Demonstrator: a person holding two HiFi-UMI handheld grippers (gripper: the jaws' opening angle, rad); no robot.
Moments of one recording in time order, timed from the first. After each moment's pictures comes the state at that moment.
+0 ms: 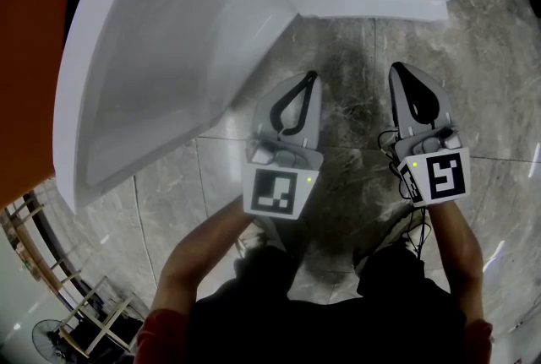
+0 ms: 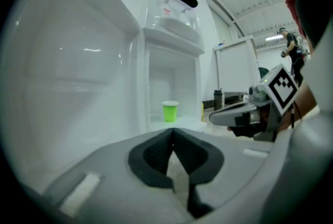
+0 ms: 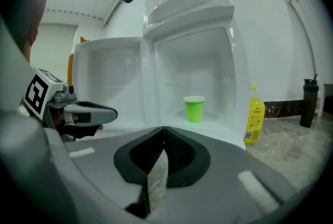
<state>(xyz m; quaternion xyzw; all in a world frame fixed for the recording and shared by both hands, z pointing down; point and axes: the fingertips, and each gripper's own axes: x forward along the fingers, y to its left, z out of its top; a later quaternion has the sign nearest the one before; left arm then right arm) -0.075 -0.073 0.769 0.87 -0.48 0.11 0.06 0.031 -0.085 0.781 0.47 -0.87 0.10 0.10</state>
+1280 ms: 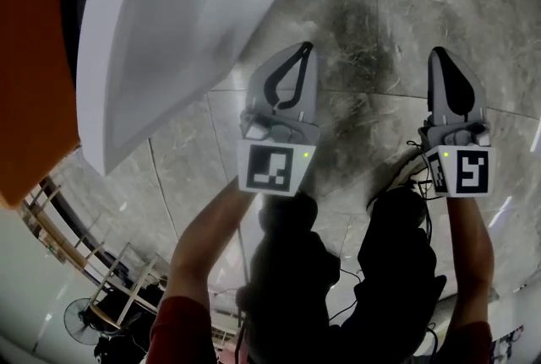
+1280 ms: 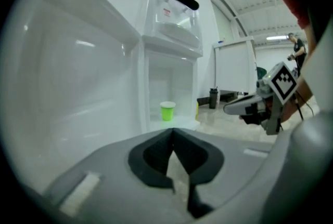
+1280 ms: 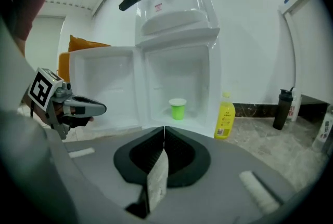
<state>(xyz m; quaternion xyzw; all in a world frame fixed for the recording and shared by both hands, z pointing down) -0.086 -0.047 0.730 0.87 -0.46 0.16 0.09 0.079 -0.044 0.735 0.52 -0.83 0.13 0.15</state>
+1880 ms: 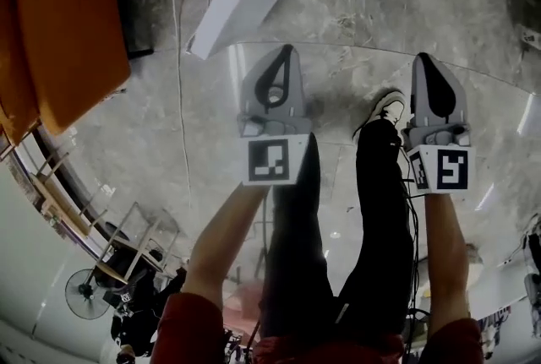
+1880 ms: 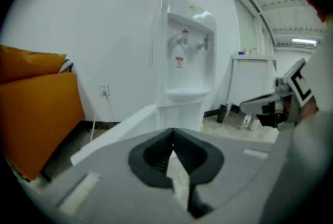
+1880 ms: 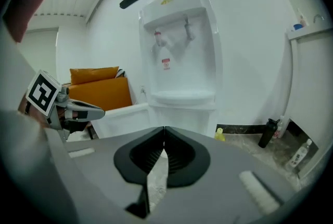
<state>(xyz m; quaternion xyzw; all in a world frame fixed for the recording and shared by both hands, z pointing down) -0.116 -0.006 0.462 0.81 -0.54 0.17 0.16 0.069 0.004 0.462 0.51 -0.83 0.17 0.15</state>
